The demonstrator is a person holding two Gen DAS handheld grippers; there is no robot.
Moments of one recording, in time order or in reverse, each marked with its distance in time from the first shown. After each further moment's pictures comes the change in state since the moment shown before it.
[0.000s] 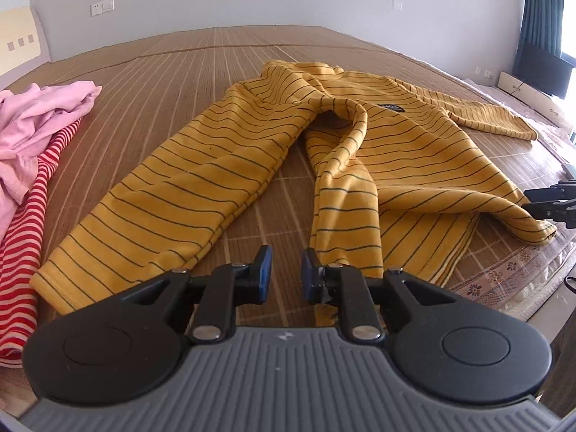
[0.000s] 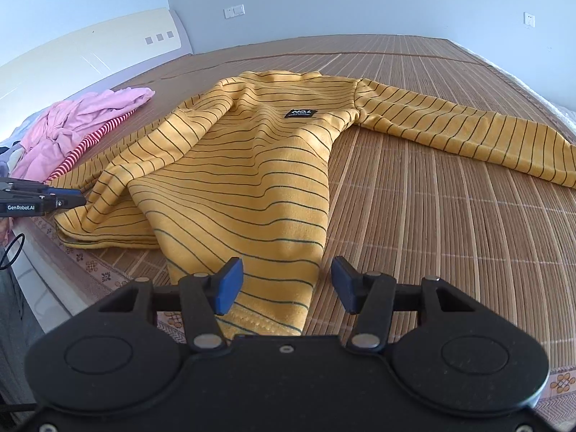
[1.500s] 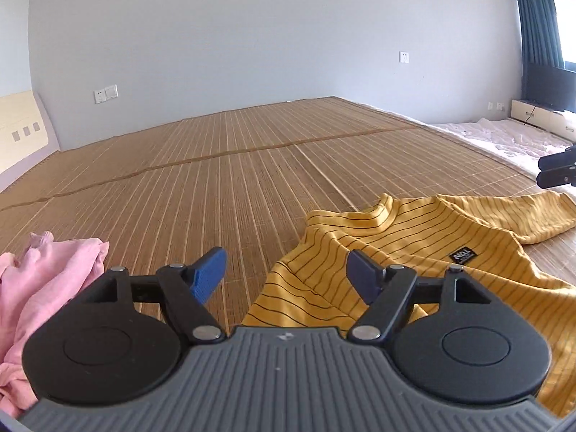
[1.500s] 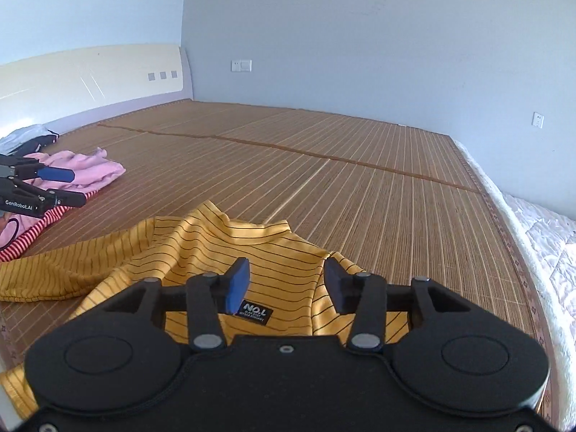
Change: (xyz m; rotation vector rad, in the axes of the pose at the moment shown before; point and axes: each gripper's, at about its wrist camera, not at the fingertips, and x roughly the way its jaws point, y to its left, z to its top) left arm 0.071 0.018 0.188 0.098 -0.192 0.091; right arm 0.050 -0.031 0.196 -0.191 -0.137 -0.070
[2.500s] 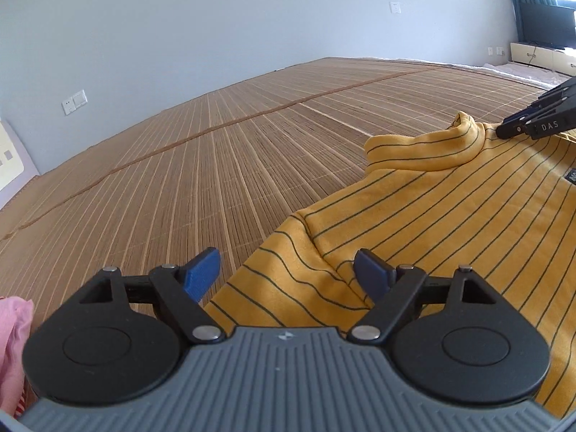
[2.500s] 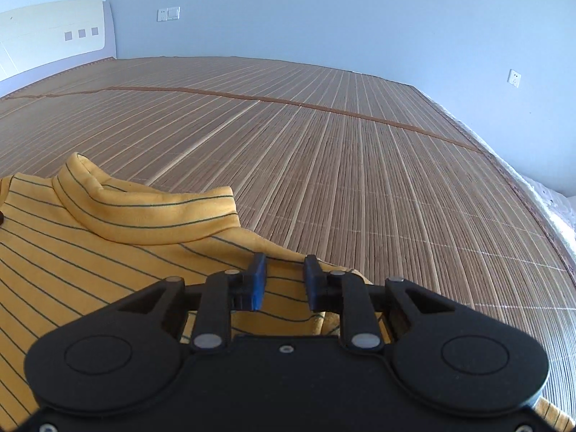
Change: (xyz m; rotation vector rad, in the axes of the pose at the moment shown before) left arm 0.190 0.019 -0.006 0.170 0.015 -0.011; right arm 0.216 -0.059 -0.005 0.068 0.085 -0.185
